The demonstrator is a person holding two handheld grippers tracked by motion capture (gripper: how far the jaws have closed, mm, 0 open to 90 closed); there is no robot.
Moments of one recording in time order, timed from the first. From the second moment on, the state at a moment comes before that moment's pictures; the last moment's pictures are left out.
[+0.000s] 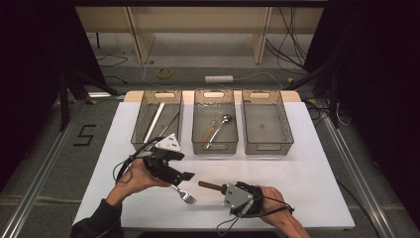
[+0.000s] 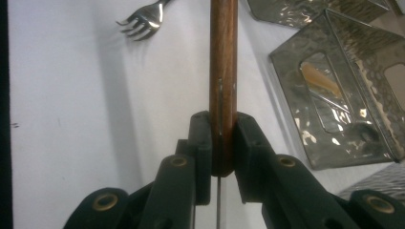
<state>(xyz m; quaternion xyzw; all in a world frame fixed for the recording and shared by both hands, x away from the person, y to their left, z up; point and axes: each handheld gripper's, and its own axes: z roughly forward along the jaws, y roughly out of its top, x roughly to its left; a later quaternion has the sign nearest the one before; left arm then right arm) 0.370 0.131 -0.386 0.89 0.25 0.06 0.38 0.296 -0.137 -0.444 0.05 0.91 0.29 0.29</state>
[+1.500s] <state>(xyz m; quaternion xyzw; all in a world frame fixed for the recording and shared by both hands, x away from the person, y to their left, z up) 0.337 0.190 -0.432 0.79 0.35 0.16 0.48 0.433 -0.225 -0.351 0.35 0.82 0.39 0.22</state>
